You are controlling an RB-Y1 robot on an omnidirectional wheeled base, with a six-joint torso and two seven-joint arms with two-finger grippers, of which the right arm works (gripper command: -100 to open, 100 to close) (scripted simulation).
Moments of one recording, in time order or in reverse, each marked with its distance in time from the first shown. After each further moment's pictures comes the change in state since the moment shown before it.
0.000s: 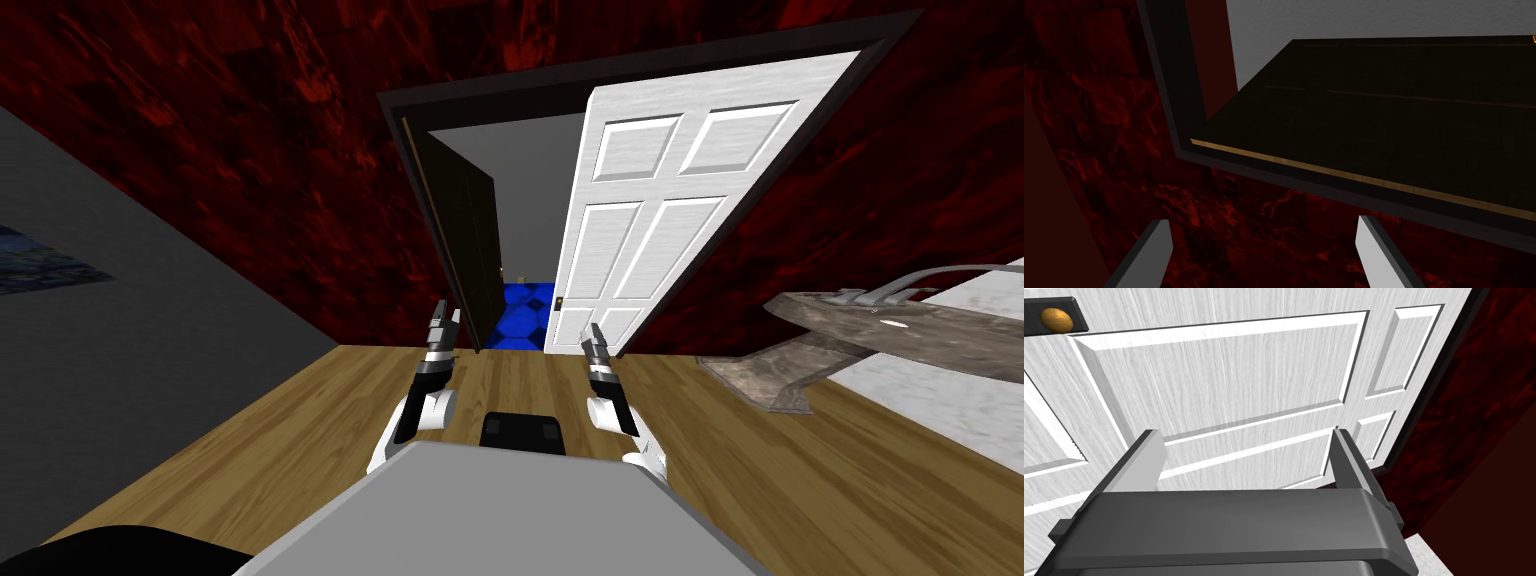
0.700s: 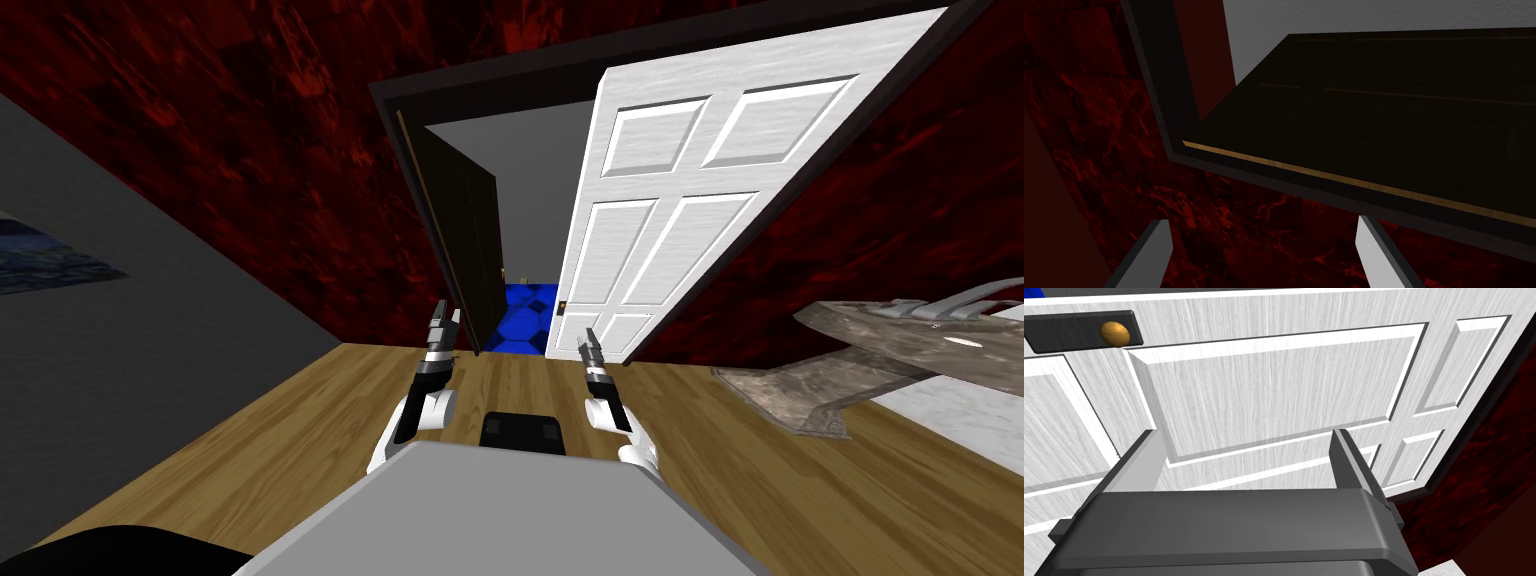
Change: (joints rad) arm -0.076 -0.023 0.013 0.206 -0.019 -0.045 -0.011
